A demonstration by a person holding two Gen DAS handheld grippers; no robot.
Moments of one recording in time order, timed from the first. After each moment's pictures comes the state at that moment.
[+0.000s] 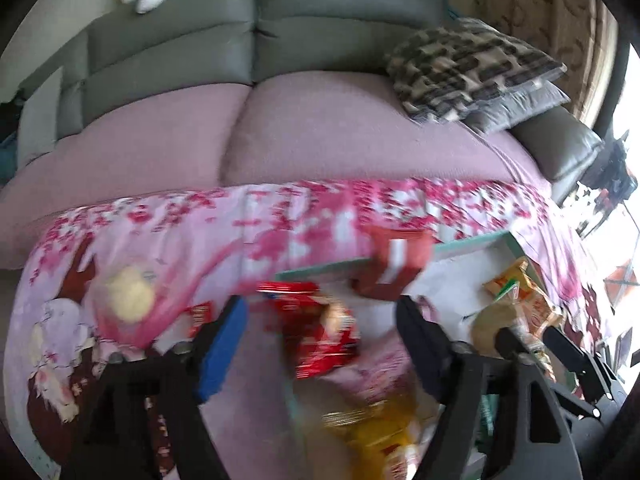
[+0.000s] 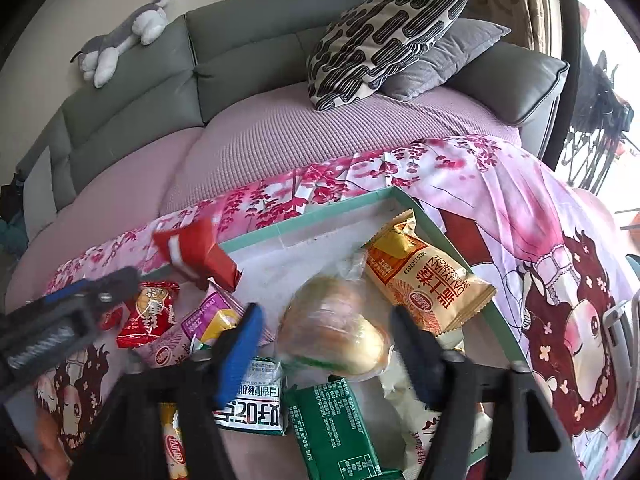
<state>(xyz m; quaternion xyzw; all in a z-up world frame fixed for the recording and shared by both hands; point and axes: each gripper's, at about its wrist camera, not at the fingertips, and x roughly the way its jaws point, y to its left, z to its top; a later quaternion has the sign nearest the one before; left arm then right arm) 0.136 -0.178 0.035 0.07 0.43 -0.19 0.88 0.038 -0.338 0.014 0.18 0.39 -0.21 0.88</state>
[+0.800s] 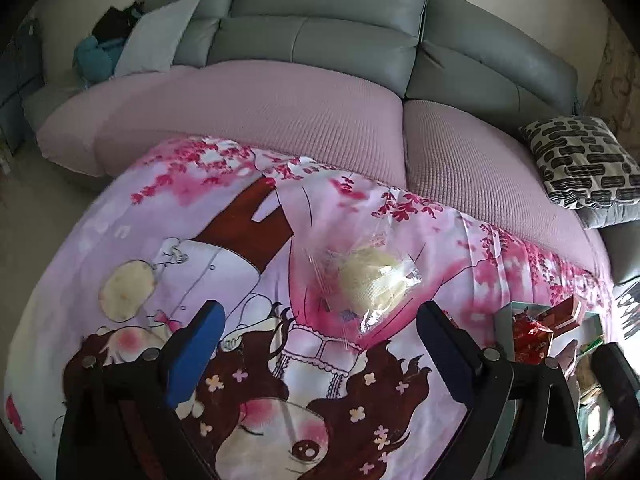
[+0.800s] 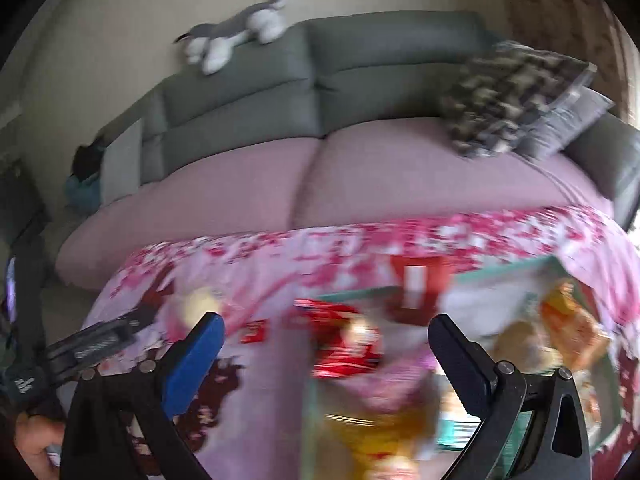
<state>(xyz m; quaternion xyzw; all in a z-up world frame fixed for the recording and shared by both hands) 0.191 0.021 0.010 -0.06 0.44 -0.06 0.89 0.102 -0.195 0.053 0.13 0.34 -0.04 0.93</state>
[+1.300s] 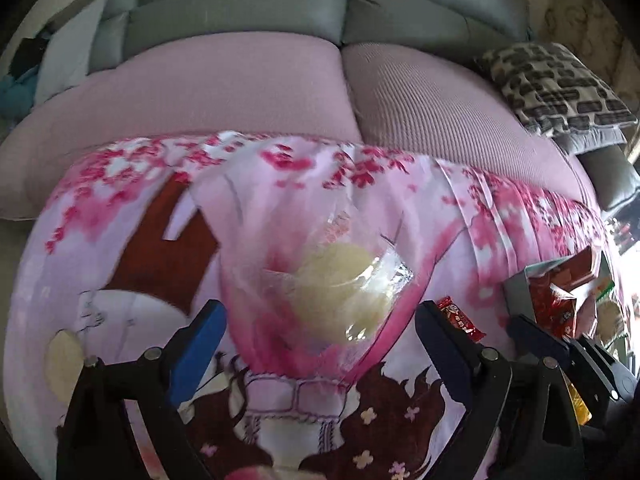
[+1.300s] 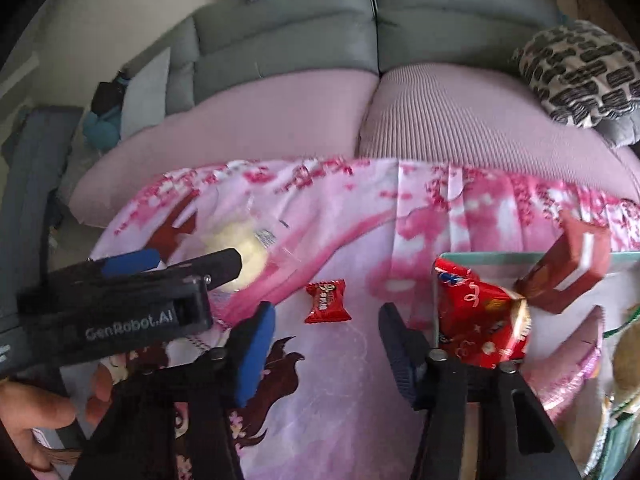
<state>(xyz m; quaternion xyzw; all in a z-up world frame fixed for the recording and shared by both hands) 0.246 -0.018 -0.033 0.03 0.50 -0.17 0.85 0.178 -0.145 -0.023 0.10 0.45 0.00 0.89</state>
